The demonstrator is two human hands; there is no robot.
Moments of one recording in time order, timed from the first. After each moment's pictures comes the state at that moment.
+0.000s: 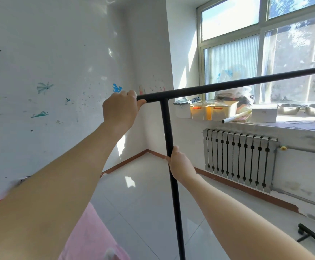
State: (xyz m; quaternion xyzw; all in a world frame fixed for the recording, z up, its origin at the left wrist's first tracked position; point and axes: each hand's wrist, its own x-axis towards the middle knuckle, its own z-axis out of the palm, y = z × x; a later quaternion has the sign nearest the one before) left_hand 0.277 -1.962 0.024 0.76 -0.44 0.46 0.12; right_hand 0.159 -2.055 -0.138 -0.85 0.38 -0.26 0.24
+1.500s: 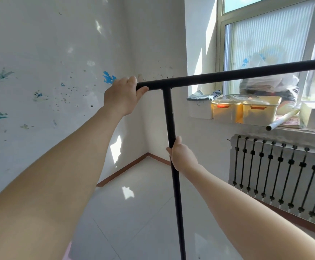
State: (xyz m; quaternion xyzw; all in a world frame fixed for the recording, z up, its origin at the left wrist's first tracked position) left_hand 0.755 -2.331 0.025 0.76 -0.51 0.35 0.19; right_hand 0.609 -2.402 -0.140 -0.83 0.43 -0.24 0.25
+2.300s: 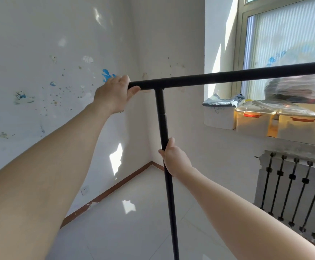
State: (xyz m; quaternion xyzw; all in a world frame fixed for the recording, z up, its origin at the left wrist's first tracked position) left_hand 1.010 -2.504 0.028 0.77 -0.52 0.33 0.17; right_hand 0.861 -2.587 -0.159 -0.85 0.39 -0.27 0.21
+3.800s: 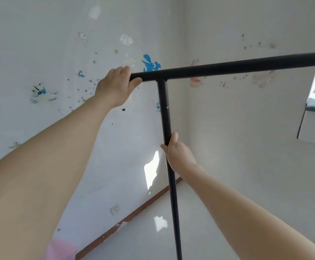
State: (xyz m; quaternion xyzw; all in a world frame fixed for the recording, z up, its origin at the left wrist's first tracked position) left_hand 1.543 -2.607 0.026 0.78 -0.50 0.34 0.17; right_hand 1.384 -2.693 -0.153 -0.88 0.31 -0.27 0.22
